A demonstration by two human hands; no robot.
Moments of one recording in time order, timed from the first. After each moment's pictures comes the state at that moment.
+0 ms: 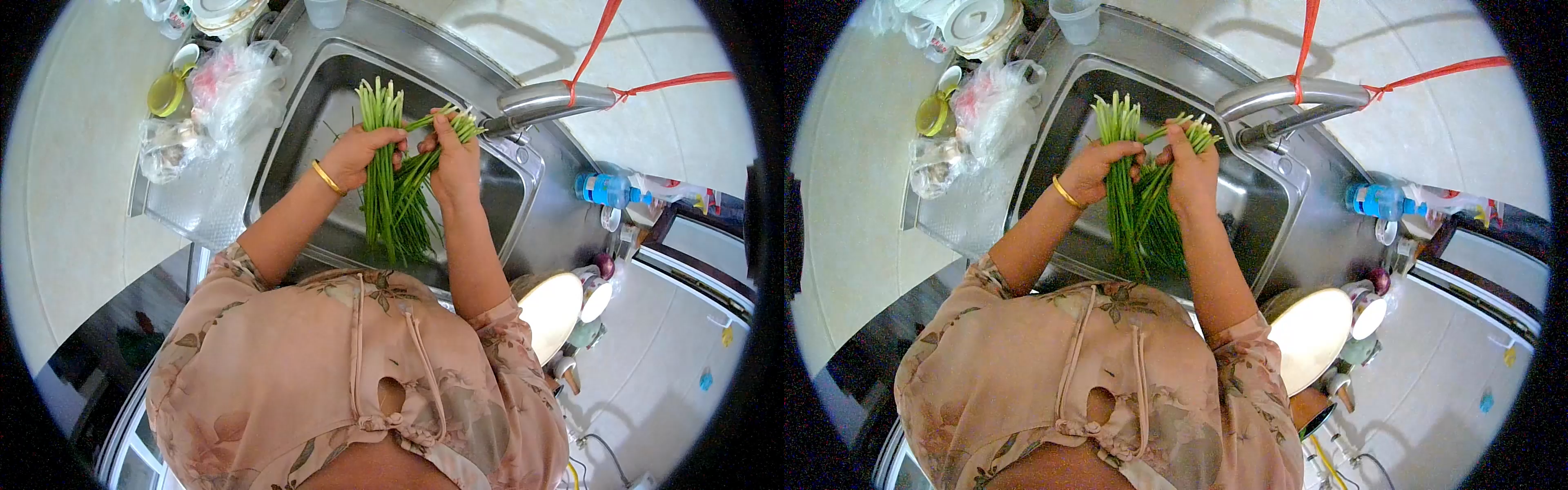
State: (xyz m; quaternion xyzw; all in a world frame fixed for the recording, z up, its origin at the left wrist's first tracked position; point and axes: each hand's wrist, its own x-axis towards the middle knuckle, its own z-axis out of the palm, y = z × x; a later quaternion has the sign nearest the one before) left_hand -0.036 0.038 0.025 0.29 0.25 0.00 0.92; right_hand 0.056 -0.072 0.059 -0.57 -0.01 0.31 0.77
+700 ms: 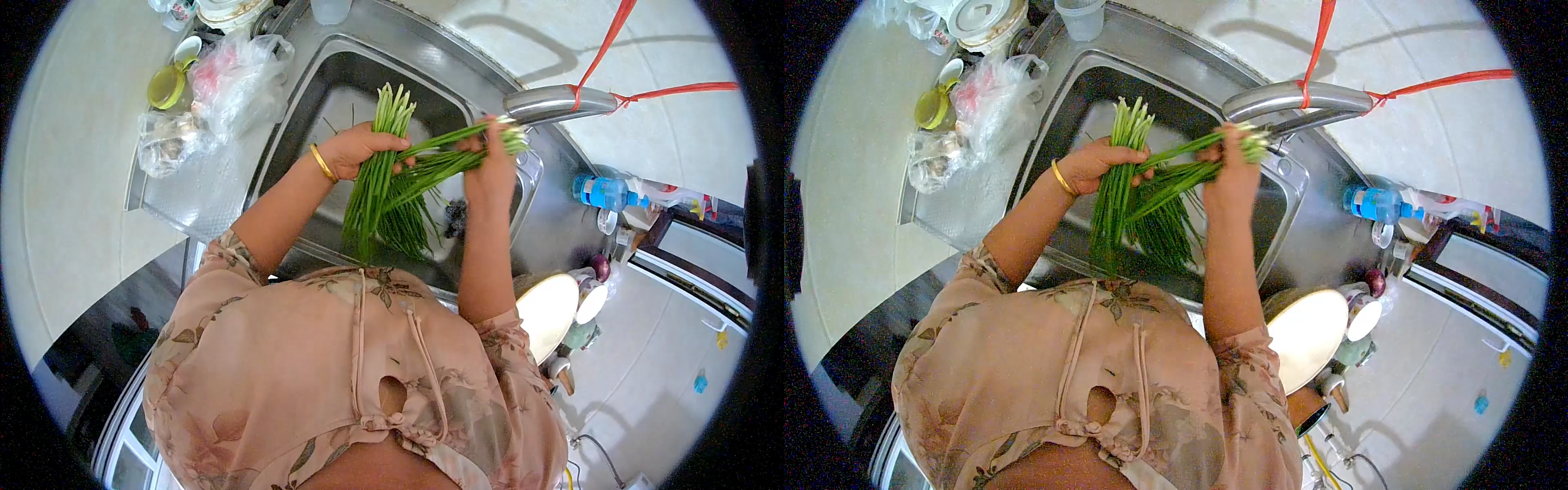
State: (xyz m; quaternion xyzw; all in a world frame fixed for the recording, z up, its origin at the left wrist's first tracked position) left_hand -0.037 0.053 0.017 0.33 0.20 -0.14 0.91; right_hand 0.082 -0.101 0.073 -0.49 0.01 0.25 0.83
